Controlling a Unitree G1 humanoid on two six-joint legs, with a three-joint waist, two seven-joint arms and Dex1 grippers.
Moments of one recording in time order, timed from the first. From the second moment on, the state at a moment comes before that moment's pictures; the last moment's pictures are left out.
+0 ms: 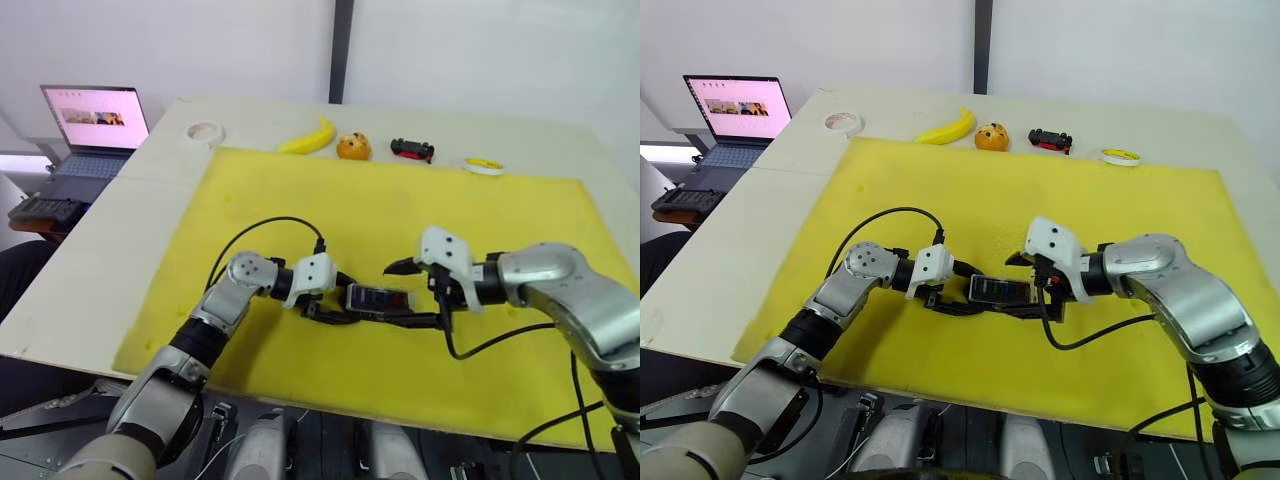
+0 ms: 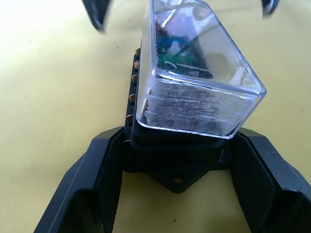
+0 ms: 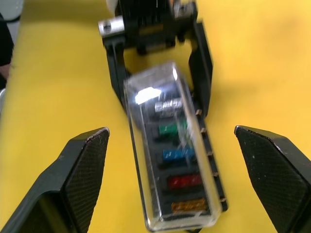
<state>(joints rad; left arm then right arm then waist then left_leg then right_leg) -0.64 0.31 -0.40 0.39 -0.09 -0.09 -1.24 -0.43 -0.91 0.11 -0.47 0.47 0.85 1.04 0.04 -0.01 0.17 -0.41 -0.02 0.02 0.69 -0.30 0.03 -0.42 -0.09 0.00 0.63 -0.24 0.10</state>
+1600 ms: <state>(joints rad) -0.63 0.32 -0.39 0.38 -0.09 -0.07 -1.24 -0.34 -0.84 0.03 -0.49 0.49 0.70 0.98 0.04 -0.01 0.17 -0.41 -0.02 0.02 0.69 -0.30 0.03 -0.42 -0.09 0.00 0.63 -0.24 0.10</state>
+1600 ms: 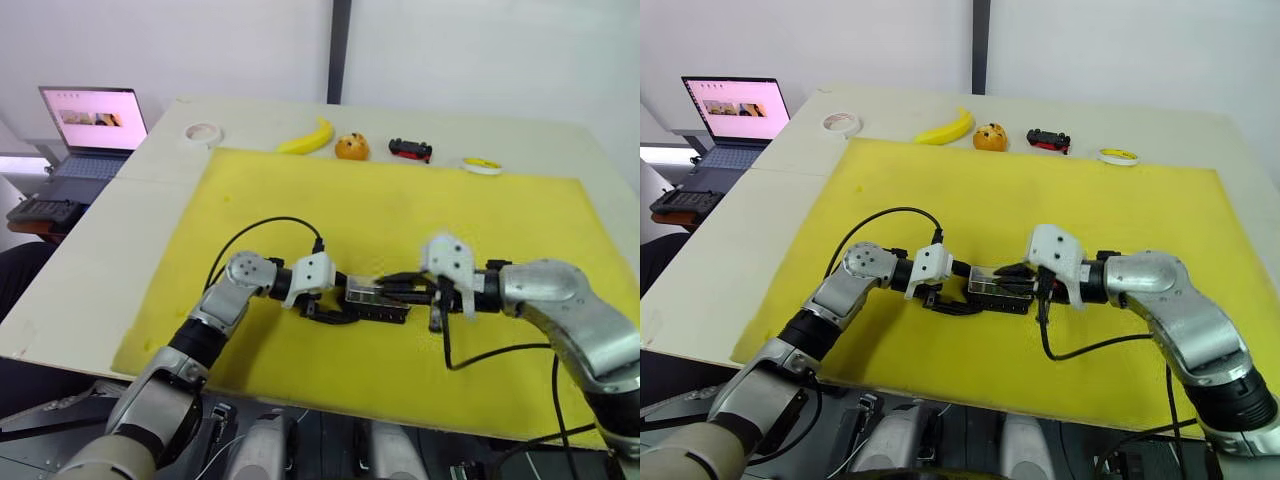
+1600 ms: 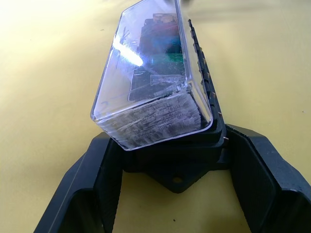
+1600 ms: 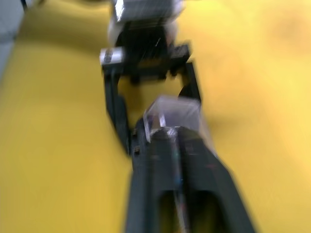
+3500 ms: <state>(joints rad) -0.63 0.32 -0.39 0.38 -0.09 -0.08 -1.24 -0.38 -0.89 0.20 -0.42 0.33 0.64 1.04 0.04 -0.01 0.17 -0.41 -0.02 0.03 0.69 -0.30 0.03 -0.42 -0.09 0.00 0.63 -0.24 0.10</state>
